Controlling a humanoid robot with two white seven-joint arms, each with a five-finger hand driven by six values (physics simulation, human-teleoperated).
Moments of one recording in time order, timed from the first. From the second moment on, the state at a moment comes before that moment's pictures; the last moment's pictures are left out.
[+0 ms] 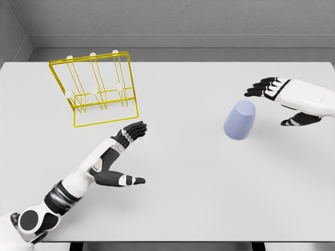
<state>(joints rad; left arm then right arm) -0.13 0.73 -0.83 -1.73 0.56 -0.61 0.00 -0.40 -1.02 0.42 -1.60 0.24 -0.61 0.37</state>
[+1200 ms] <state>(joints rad) -0.04 0.67 -0.62 -1.73 0.50 -0.32 -0.01 -0.65 -0.92 0.62 -1.53 0.25 -0.61 0.56</state>
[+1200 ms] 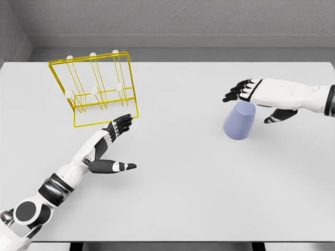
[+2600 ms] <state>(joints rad) 0.03 0.63 -0.57 -1.74 0.51 -0.31 0.00 -0.65 -0.85 0.66 -1.40 0.23 -0.61 0.53</state>
